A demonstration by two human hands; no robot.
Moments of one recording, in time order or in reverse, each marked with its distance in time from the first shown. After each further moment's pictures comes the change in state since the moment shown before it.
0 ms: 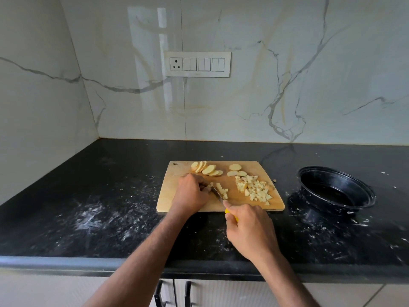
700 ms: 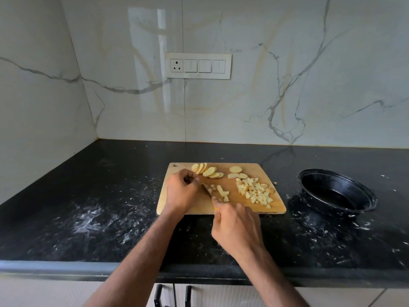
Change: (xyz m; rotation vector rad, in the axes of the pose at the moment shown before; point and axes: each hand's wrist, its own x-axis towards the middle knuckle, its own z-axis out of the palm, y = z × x) left_hand 0.000 -0.009 -0.015 -0.419 0.188 -0.157; right_hand 0.014 -0.025 0.015 -0.179 0.052 -0.087
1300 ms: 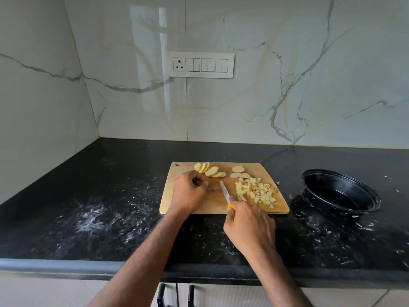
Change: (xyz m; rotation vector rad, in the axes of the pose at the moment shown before) left_hand 0.001 -0.005 0.005 0.093 -0.113 0.062; right_hand 0.000 0.009 -0.005 0.009 0.030 0.211
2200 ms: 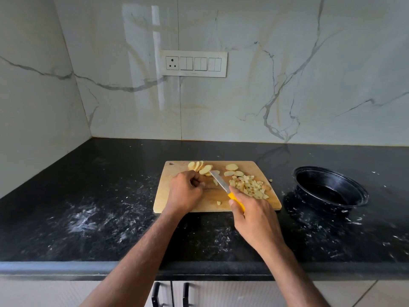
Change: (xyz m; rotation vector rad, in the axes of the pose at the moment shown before) left_hand -0.001 0.004 0.003 0.104 -0.031 0.056; right_hand 0.007 0.036 -0.008 0.155 0.038 -0.184
